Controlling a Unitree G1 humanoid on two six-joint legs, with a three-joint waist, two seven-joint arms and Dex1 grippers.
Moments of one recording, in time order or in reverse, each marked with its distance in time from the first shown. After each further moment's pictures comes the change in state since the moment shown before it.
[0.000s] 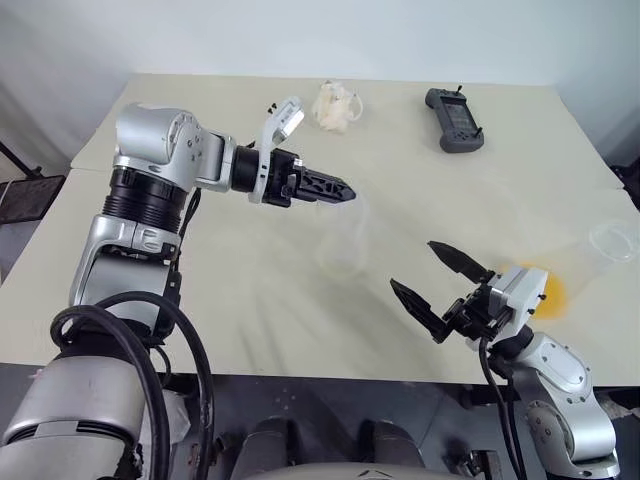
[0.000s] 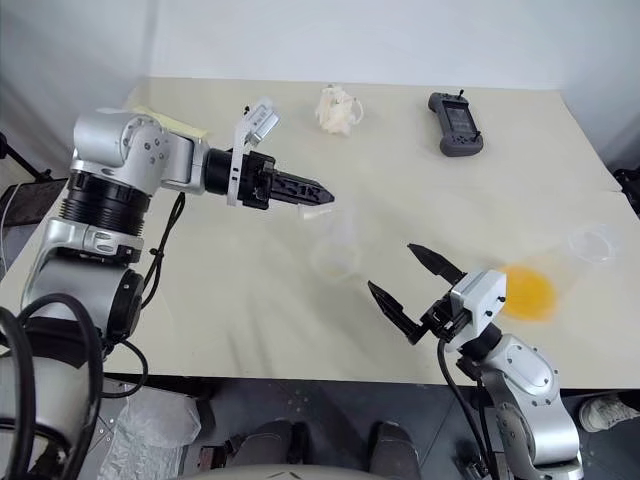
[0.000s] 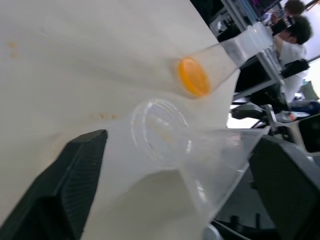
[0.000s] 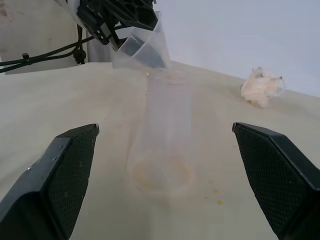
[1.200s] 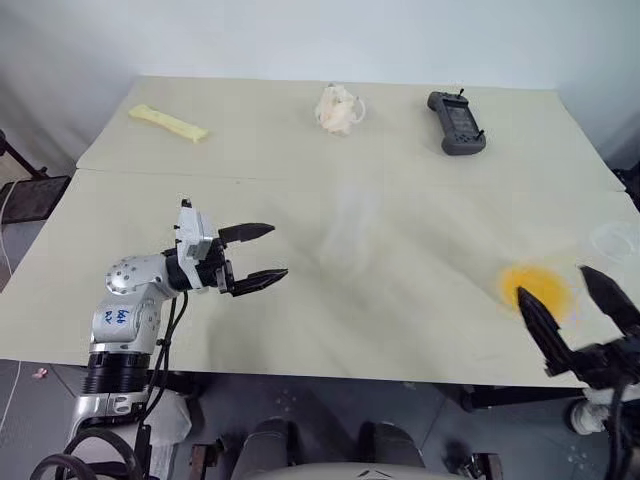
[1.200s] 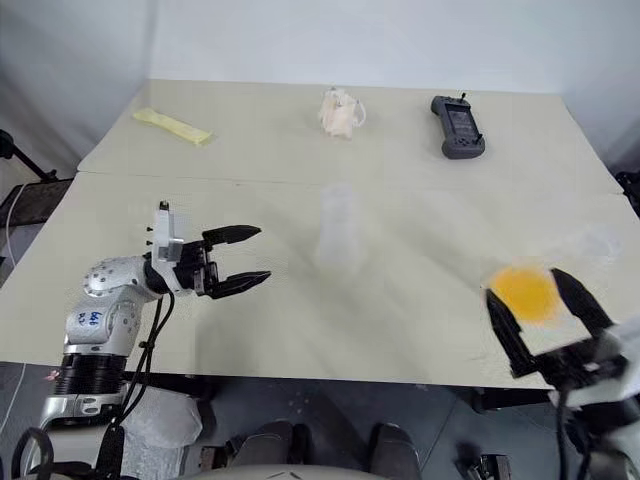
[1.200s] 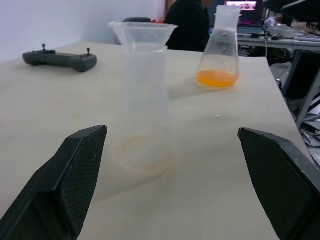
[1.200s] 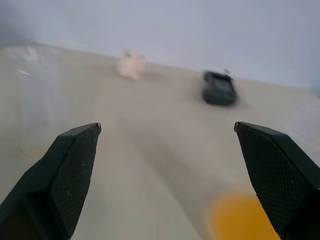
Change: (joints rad) left arm 0.915 0.015 0.301 -0.506 0.088 -1.134 -0.226; right arm 0.526 0.084 -0.552 -0.264 0.225 0.043 -0.169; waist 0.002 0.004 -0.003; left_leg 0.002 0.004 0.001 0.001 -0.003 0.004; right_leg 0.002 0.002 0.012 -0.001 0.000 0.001
